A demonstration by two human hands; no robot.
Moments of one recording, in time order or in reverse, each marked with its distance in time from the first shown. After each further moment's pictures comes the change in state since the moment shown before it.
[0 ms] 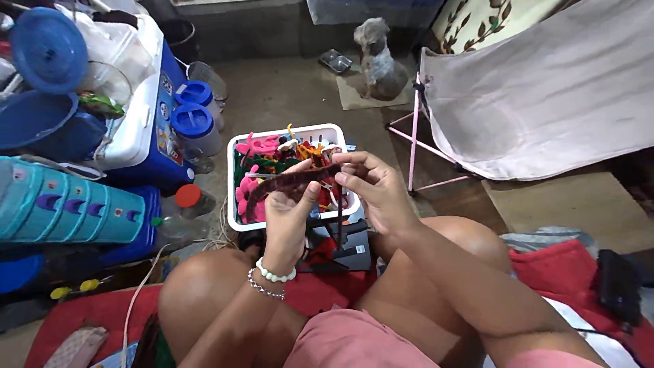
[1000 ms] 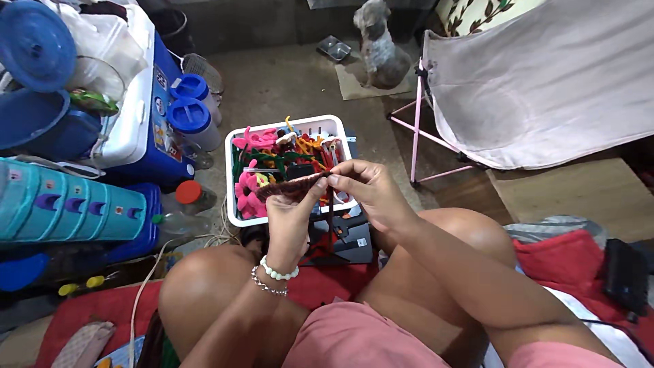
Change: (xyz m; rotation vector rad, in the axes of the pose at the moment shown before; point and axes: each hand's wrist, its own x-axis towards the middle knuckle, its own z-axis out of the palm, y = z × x) left_hand -0.005 -0.006 0.004 0.028 0.064 -0.075; right_hand -0.001 0.008 -0.001 -0.041 -0.040 0.109
